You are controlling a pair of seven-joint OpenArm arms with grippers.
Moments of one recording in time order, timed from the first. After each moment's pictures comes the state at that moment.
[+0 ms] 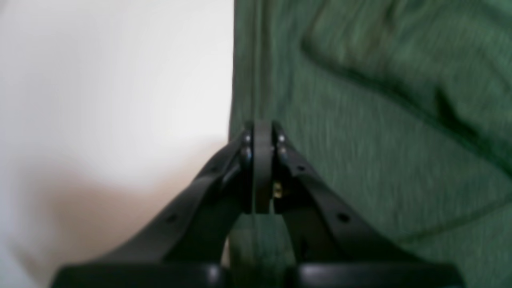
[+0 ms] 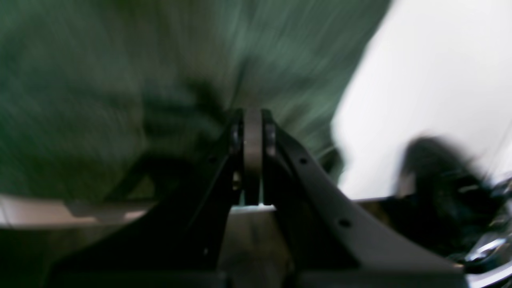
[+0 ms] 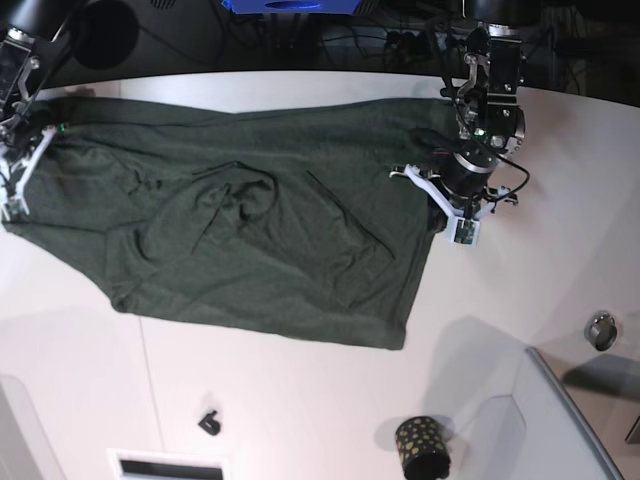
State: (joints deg) left arm 10.3 -8.0 -4.5 78.3 1.5 -13.6 15.8; right arm -7.5 6.7 38.3 84.8 -23.9 40.4 -41.9
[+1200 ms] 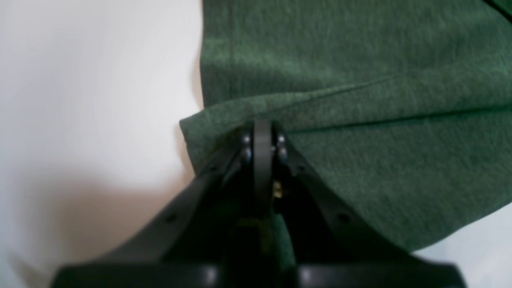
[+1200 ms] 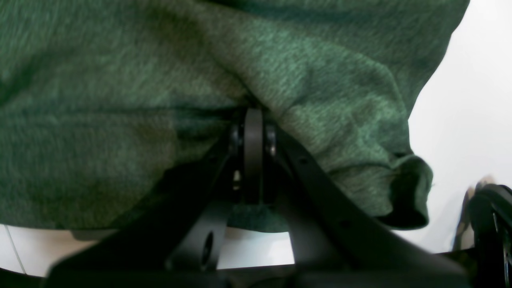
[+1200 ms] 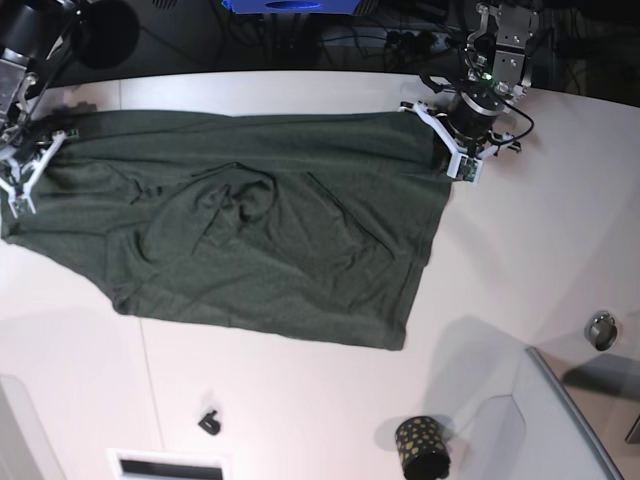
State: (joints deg) left arm 20.8 -12.7 -2.5 76.8 0.8 -13.7 10.6; right arm -4.1 9.4 38.4 68.1 -23.1 39.8 -33.7
